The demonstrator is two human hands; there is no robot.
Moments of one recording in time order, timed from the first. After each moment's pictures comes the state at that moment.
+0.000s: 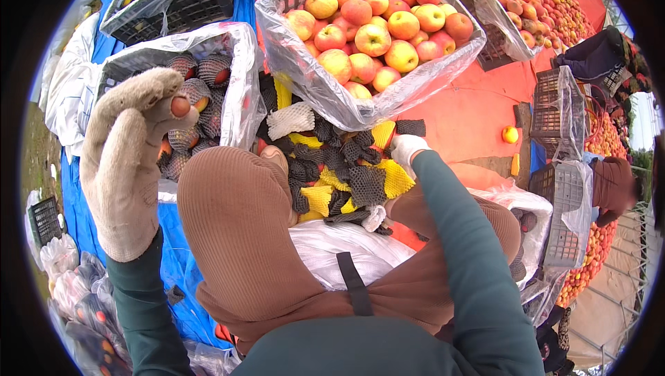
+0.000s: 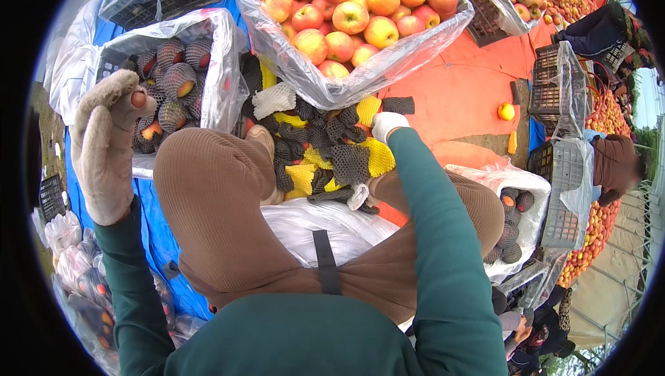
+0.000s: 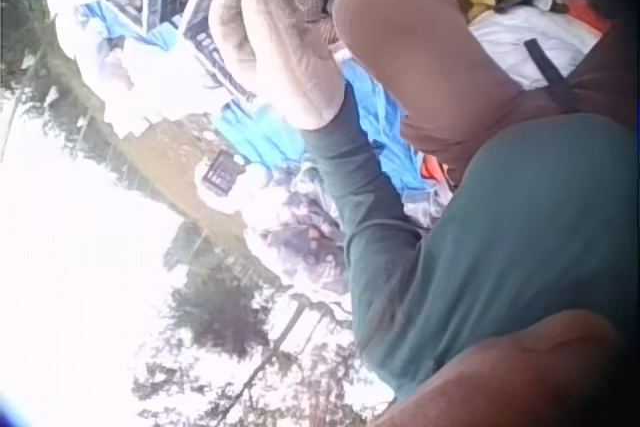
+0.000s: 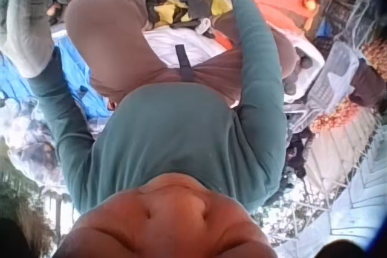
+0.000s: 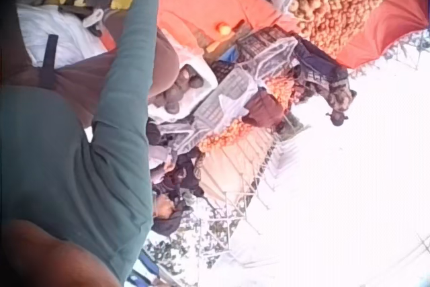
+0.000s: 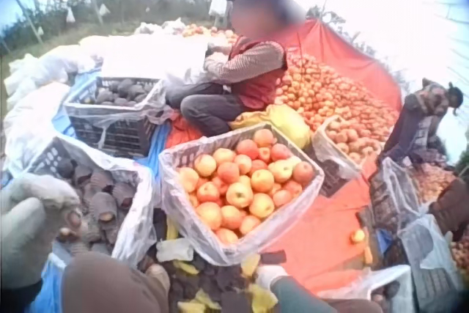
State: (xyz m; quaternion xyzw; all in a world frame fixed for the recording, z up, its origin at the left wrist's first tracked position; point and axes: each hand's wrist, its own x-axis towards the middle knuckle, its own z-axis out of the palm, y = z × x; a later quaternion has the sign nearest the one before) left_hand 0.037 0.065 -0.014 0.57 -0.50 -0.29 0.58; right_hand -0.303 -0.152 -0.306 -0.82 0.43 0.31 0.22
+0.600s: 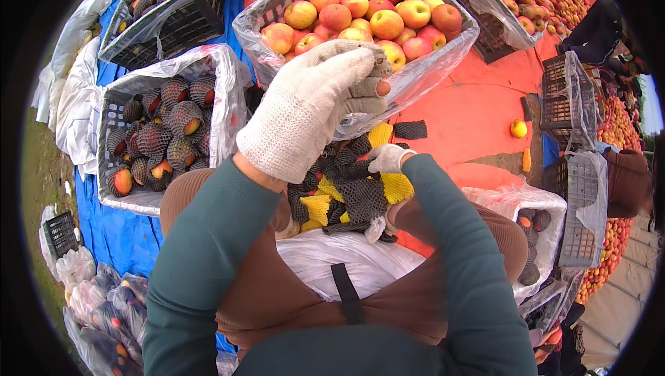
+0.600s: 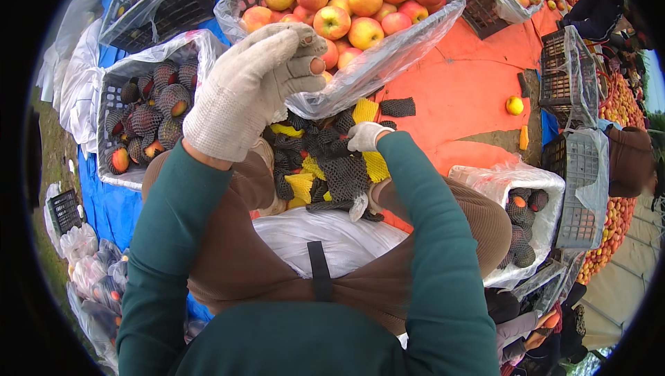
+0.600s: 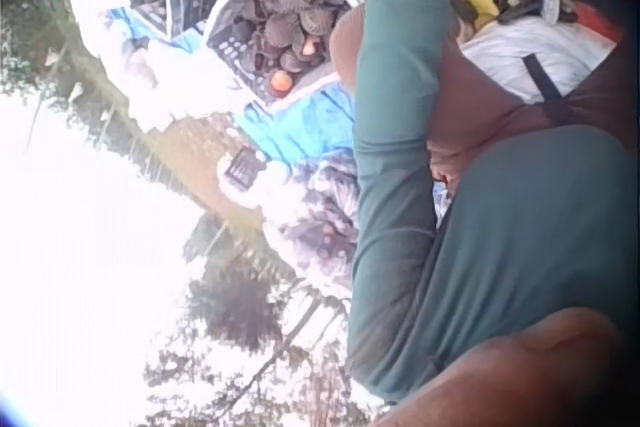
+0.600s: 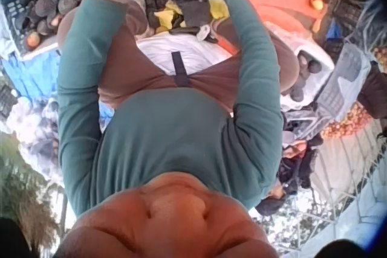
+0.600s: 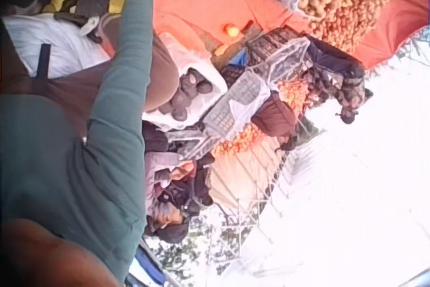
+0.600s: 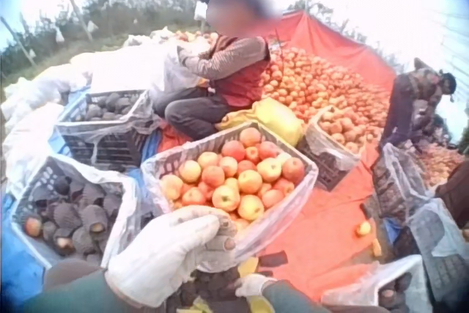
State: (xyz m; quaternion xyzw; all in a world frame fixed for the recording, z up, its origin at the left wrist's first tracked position) left_hand -0.095 -0.068 -0.060 0.36 -0.30 -0.64 0.61; right_hand -0.290 -0.139 -0.306 -0.78 0.36 0.30 0.42
